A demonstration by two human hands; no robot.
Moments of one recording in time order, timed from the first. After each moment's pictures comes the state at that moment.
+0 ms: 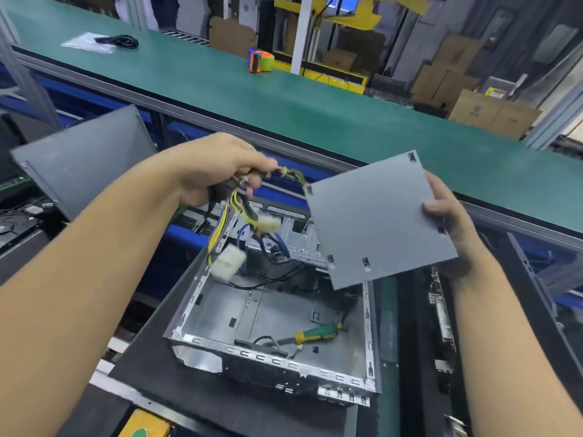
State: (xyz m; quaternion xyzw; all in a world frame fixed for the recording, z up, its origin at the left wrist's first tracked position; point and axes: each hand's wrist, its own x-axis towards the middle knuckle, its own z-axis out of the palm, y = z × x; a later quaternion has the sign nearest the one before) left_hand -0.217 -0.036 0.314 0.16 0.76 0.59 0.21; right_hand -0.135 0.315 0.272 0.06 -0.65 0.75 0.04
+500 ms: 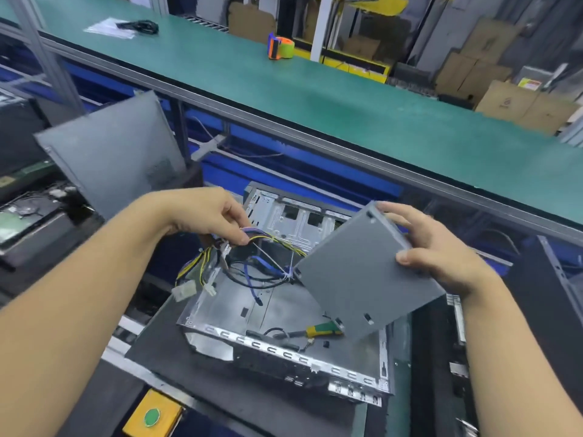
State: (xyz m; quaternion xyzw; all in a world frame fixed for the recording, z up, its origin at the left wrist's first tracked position) left_hand -0.218 -0.084 0.239 0.21 0.86 0.36 0.30; right_hand -0.131 0.308 0.241 0.11 -0.85 0.51 -0.10
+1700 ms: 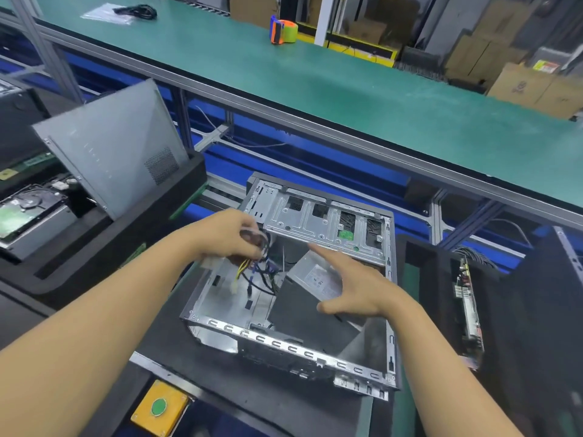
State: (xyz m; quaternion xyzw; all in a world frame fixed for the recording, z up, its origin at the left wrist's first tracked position) left_hand -0.216 -0.061 0.163 0.13 0.89 0.38 0.22; right_hand -0.125 0.222 0.162 0.13 -0.94 0.21 -0.22
